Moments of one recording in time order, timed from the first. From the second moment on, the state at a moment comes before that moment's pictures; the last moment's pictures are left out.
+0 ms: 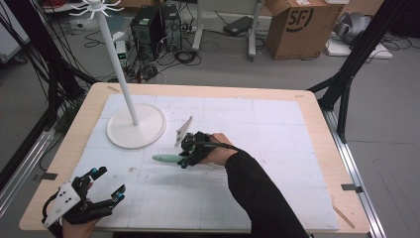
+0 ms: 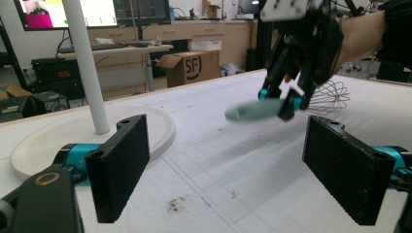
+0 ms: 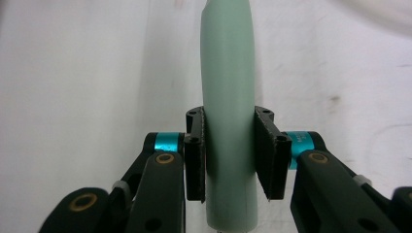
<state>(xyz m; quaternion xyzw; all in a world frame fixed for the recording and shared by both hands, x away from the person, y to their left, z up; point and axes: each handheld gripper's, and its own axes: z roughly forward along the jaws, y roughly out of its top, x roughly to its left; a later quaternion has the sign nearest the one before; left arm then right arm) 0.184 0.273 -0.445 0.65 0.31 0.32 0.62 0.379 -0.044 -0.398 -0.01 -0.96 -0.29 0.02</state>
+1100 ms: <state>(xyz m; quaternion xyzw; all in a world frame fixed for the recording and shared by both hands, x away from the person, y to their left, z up) 0.184 0.274 -0.445 0.65 0.31 0.31 0.62 0.406 -0.030 -0.266 -0.05 -0.83 -0.56 0.04</state>
